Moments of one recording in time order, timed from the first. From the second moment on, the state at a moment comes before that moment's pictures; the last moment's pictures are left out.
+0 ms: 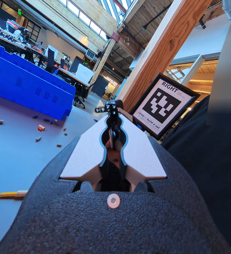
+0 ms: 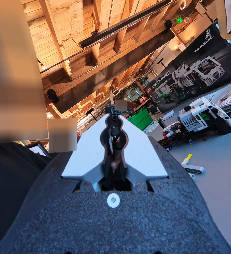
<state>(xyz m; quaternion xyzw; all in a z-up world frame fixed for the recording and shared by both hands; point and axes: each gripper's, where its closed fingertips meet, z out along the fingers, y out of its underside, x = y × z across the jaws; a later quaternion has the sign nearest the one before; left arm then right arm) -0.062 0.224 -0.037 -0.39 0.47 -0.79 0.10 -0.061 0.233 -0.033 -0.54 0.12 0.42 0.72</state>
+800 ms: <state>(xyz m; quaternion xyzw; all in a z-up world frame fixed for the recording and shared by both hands) -0.062 0.220 -0.045 -0.41 0.49 -0.76 0.12 -0.061 0.230 -0.040 -0.53 0.11 0.42 0.73</state>
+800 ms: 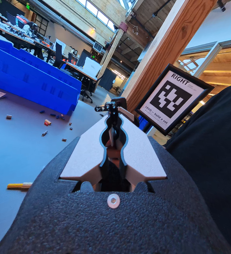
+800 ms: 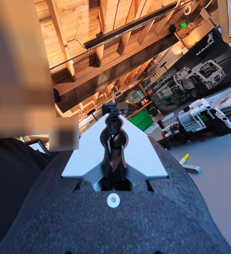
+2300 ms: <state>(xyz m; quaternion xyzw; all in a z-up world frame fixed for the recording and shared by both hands) -0.073 0.218 -0.065 -0.40 0.59 -0.69 0.07 -0.074 0.230 -0.062 -0.63 -0.01 0.36 0.69</state>
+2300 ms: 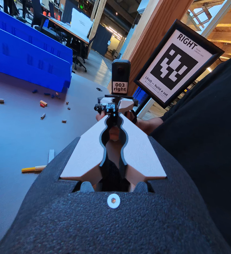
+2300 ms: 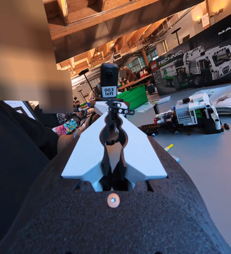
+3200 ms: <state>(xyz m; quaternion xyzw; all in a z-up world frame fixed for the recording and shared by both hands) -0.076 0.197 -0.051 -0.34 0.57 -0.75 0.03 -0.078 0.209 -0.043 -0.56 -0.03 0.43 0.71</state>
